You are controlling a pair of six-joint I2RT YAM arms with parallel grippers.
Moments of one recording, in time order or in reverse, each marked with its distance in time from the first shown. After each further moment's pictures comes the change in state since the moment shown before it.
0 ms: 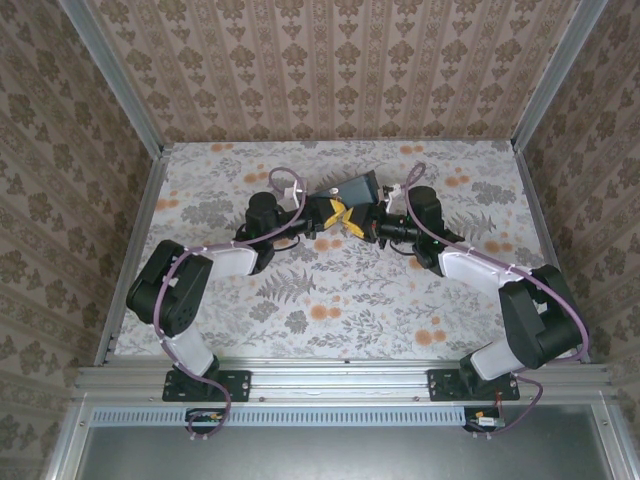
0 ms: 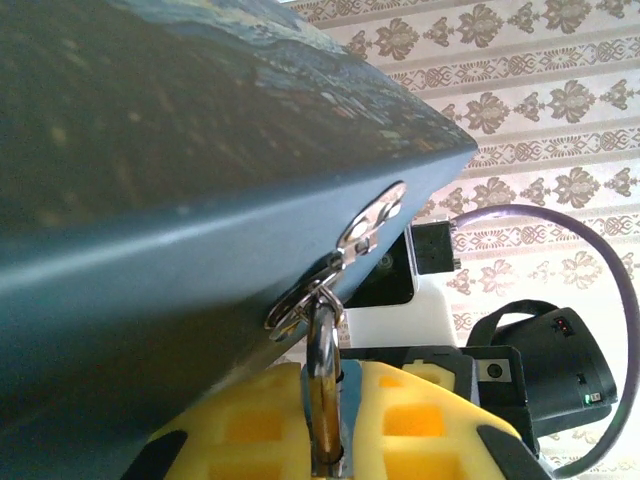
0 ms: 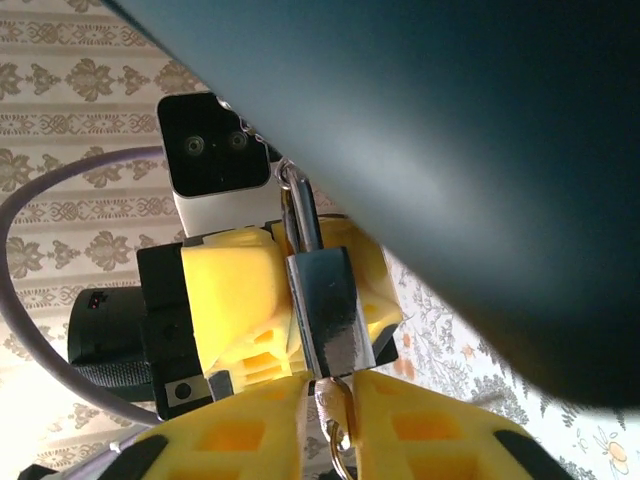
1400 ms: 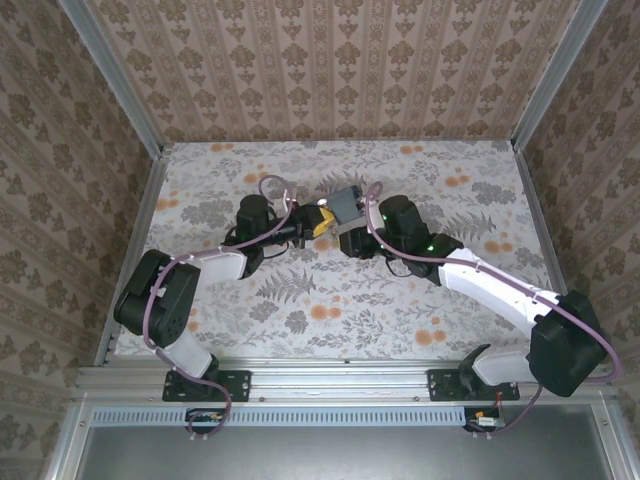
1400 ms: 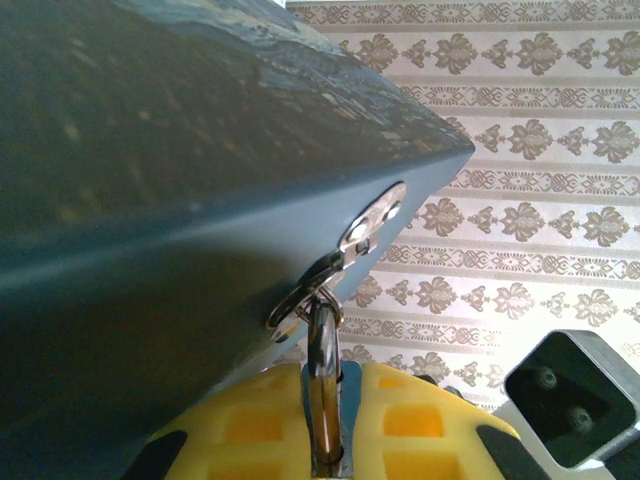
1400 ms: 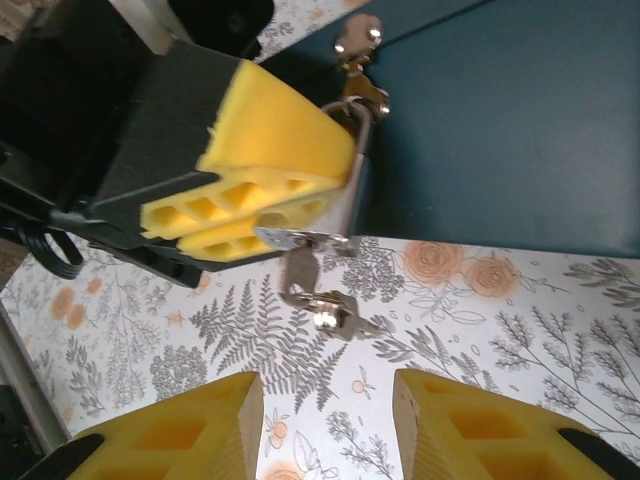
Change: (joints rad) left arm 0.055 -0.088 -0.063 -0.169 0.027 -0.042; right arm 0.226 -0.154 0.127 -0.586 0.490 -0.922
